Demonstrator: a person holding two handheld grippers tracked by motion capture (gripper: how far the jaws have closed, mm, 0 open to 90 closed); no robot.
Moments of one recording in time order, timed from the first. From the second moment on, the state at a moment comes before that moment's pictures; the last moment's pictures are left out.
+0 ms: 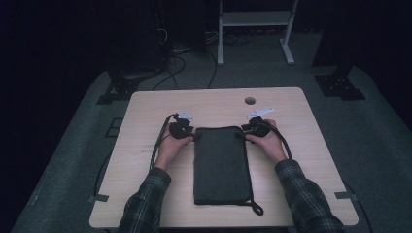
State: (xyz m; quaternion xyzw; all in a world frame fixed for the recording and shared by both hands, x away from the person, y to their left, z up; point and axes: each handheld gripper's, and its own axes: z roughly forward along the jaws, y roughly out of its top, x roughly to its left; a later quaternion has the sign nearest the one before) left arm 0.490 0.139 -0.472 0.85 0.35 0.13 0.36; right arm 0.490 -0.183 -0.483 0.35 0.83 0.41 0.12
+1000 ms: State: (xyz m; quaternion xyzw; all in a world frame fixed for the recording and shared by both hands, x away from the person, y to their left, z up) left arm 0.486 0.145 -0.411 0.81 0.33 0.15 0.46; right arm 0.488 -0.181 -0.417 0.34 0.81 0.46 0.14
